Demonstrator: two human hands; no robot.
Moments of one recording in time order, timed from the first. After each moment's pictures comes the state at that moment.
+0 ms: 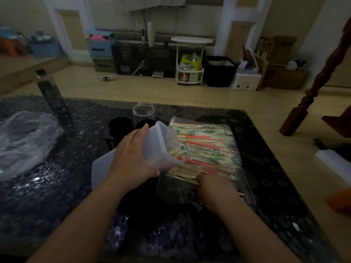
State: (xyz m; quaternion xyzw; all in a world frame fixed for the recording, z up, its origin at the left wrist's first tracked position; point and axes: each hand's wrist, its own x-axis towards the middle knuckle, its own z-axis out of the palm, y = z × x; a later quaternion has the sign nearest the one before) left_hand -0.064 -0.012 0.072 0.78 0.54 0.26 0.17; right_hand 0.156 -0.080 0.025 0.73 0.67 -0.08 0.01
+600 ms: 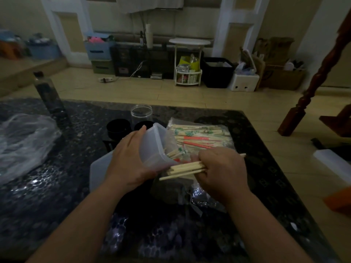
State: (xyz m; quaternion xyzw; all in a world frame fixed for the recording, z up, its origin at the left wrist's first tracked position) left_hand -0.065 -0.012 0.070 0.78 0.53 0.28 0.20; right_hand 0.154 -0.096 0.094 0.60 0.71 0.20 -0.30
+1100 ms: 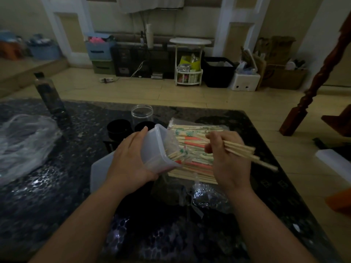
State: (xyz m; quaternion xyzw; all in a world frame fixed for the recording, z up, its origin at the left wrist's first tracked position) left_hand -0.065 -0.012 0.070 0.79 0.53 0.27 0.16; right_hand 0.153 -0.077 0.091 0.59 0.51 -0.08 -0.62
